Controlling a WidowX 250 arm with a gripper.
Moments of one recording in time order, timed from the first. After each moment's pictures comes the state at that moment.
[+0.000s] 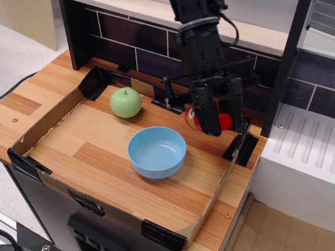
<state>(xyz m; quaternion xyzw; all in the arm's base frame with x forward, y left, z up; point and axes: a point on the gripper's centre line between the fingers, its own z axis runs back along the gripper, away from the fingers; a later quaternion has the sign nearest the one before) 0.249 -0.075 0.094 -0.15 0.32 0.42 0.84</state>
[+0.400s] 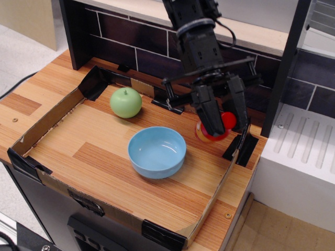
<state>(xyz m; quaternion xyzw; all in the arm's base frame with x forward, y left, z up) 0.246 -0.084 0.096 -0.19 0.40 0.38 0.81</state>
